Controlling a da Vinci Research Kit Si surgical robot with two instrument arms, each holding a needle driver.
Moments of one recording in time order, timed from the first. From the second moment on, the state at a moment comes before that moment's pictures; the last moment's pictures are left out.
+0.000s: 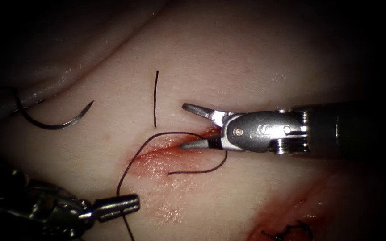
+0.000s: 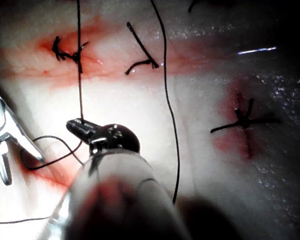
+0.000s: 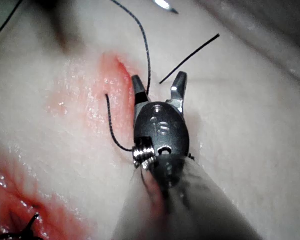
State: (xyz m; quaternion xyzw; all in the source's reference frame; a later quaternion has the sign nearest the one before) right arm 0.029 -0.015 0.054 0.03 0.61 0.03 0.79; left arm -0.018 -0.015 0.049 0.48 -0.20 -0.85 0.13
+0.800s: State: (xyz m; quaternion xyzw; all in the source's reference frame) right arm 0.023 -0.006 0.053 0.03 0.63 0.10 0.77; left arm -0.020 -0.017 0.047 0.45 -0.22 -0.85 0.17
